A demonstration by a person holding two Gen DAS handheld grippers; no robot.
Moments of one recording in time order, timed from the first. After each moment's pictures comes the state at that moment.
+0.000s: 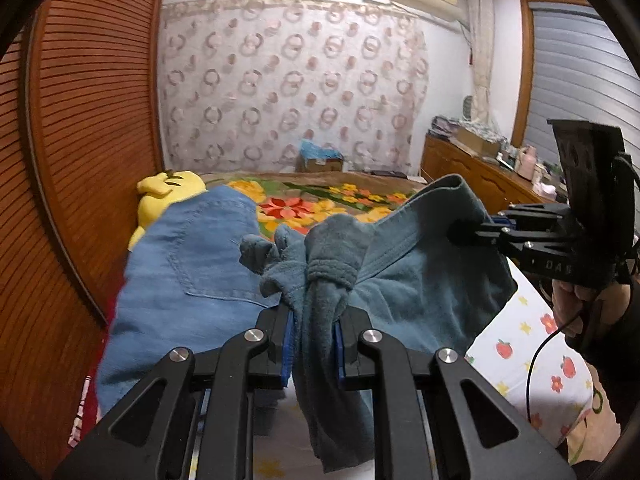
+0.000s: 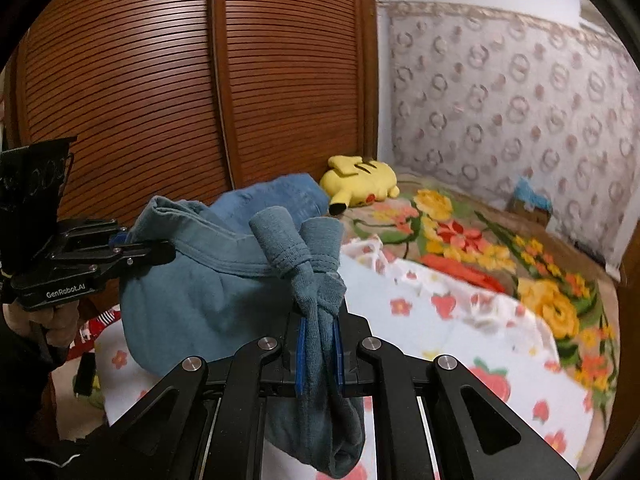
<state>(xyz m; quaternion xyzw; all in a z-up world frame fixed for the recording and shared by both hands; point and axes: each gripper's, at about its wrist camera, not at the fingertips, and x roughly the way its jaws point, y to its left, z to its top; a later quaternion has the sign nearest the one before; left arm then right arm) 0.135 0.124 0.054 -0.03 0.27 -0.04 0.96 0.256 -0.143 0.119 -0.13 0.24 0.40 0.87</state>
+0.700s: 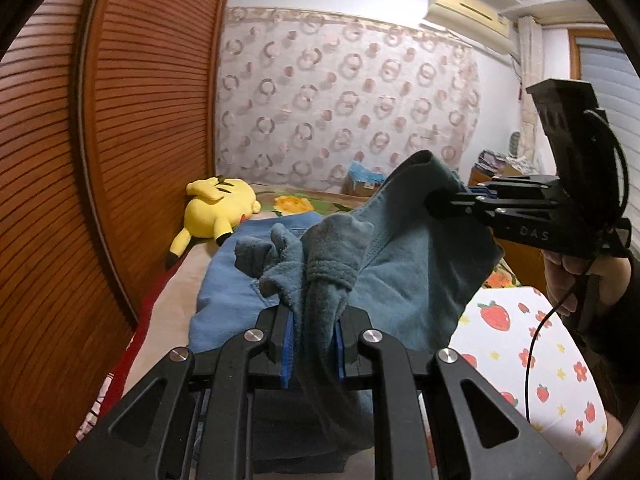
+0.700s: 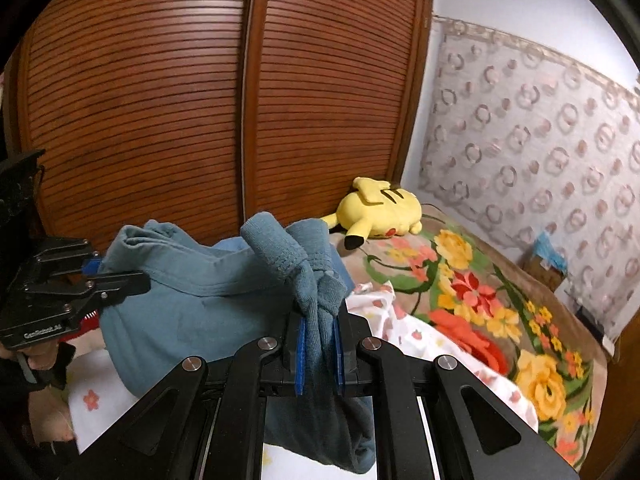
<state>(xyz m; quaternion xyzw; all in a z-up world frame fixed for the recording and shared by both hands) 0.149 0.195 0.052 -0.08 0.24 0.04 0.97 0.315 -0.043 0.131 -0.22 0.21 0.44 0.85</state>
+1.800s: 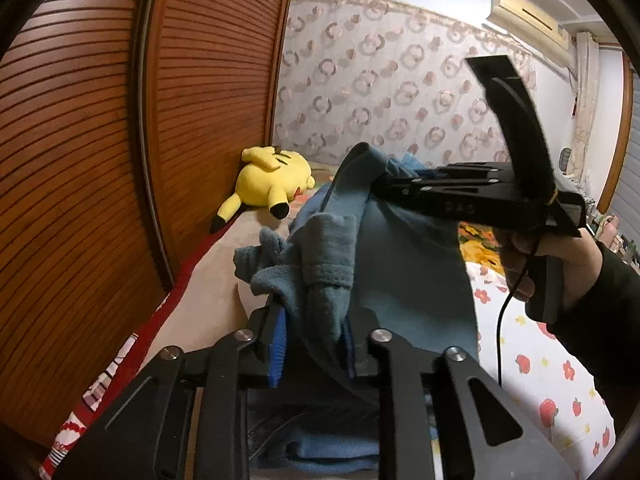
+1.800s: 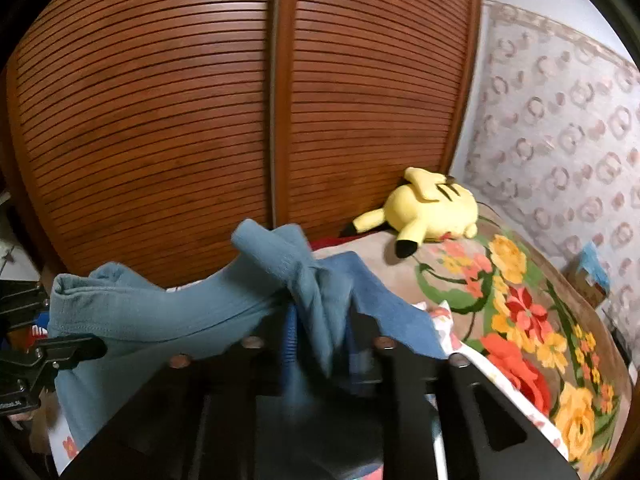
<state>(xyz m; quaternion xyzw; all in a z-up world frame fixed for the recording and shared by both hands) 0.144 0.235 0.017 -0.12 0.27 0.13 0.95 0.406 0.068 0.082 -0.22 0.23 0.49 0.81</state>
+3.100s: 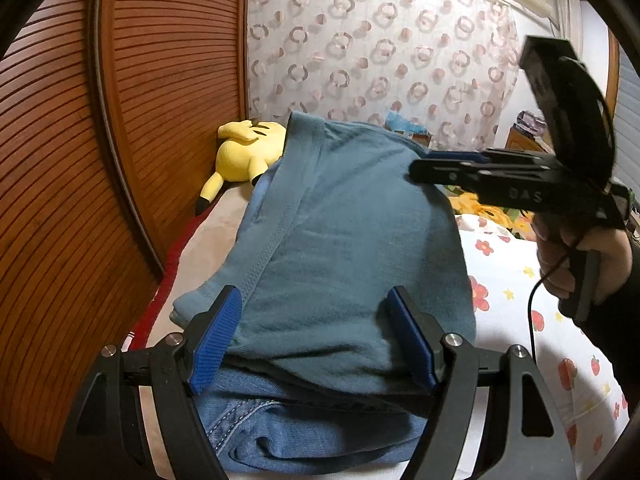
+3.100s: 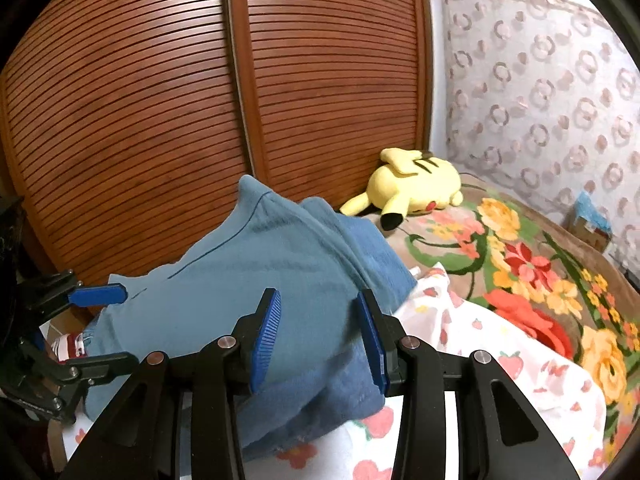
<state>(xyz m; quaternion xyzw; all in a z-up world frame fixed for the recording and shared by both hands) 0.171 0.211 -0.002 -0.07 0.33 0.09 0.94 0.403 0.023 0.060 -0.15 0.25 0.47 0.83</state>
